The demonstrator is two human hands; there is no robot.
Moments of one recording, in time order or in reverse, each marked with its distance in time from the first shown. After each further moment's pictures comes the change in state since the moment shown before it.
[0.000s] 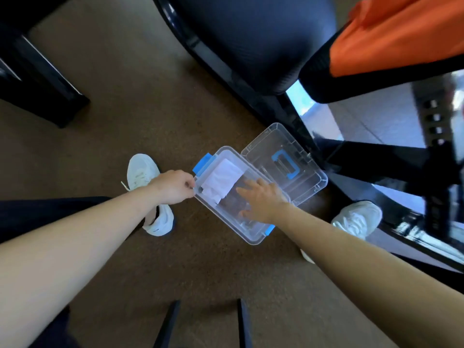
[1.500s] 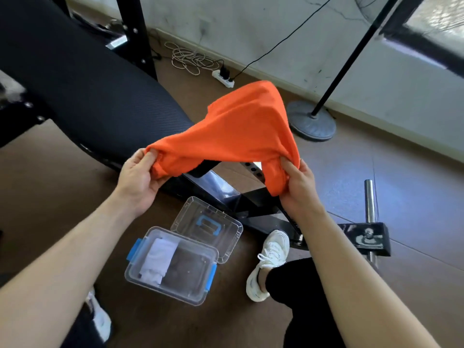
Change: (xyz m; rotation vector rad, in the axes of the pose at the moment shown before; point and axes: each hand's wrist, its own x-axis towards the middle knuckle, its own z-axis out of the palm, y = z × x) left_hand -0.125 0.221 -0.111 -1.454 0.266 0.661; right_hand -0.265 0.114 -0.148 2.006 1.382 0.280
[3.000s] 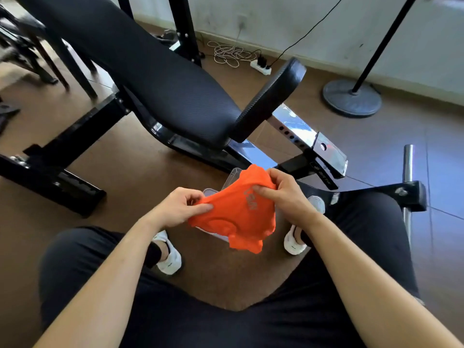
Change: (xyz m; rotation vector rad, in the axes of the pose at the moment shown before) left_hand -0.198 0.000 -0.092 1.058 -0.436 -0.013; right_hand -0.189 0.045 -0.005 -0.568 -0.622 -0.118
